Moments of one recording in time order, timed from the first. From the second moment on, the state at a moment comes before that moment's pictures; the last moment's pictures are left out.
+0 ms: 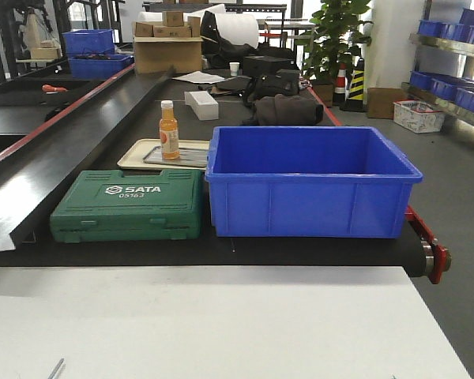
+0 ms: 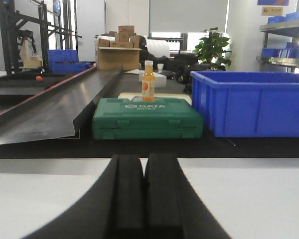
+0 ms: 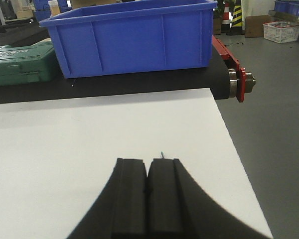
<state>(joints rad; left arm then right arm) -0.05 -0.01 0.02 -0.08 -0.03 0.01 0.06 -0.01 0.03 -0.03 0.21 0.15</state>
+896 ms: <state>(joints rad) -0.05 0.67 -0.34 -0.08 0.00 0.01 0.06 0.56 -0.23 -0.03 0.06 0.15</state>
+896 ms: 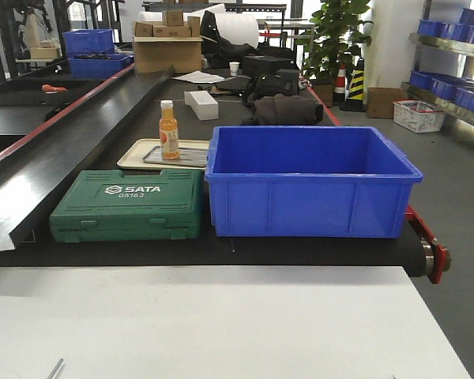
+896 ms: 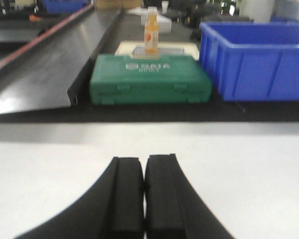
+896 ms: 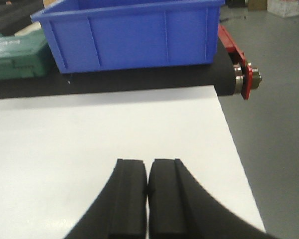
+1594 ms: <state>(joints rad) -0.02 1.26 -0.68 -0.06 0.37 -0.01 0.06 1.17 -0.54 -0.03 0.42 0.16</state>
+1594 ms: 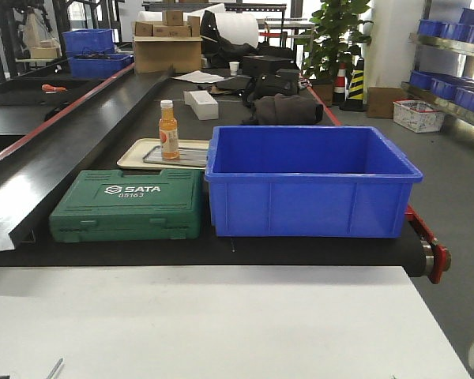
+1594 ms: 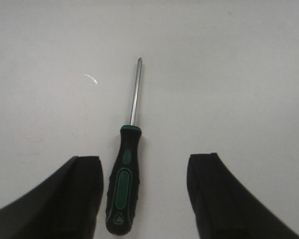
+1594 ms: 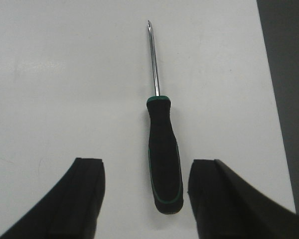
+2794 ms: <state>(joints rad) 0.06 1.95 -1.05 -0.10 0.56 0.32 0.06 1.47 -0.74 -0.11 0.56 0.15</state>
